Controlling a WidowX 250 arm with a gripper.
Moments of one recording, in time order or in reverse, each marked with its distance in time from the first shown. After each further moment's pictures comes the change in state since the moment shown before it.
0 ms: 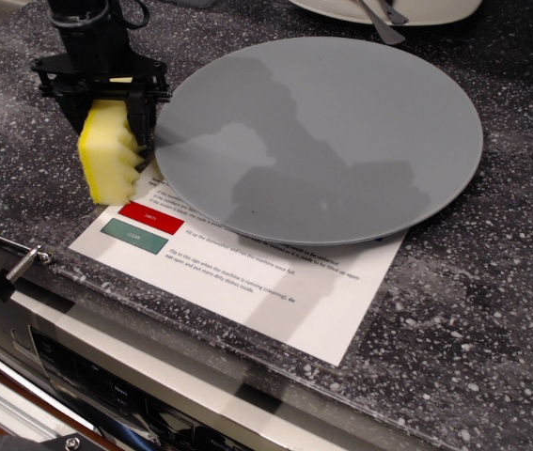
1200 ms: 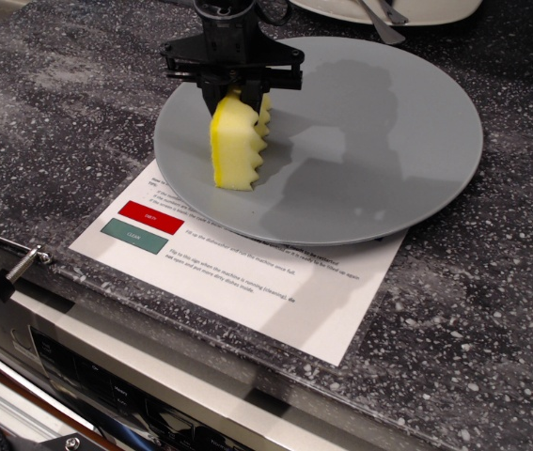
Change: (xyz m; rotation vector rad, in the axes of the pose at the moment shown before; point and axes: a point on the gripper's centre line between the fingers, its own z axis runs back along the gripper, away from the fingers) arm 0.013 -0.095 0.006 0.033 -0.128 -0.003
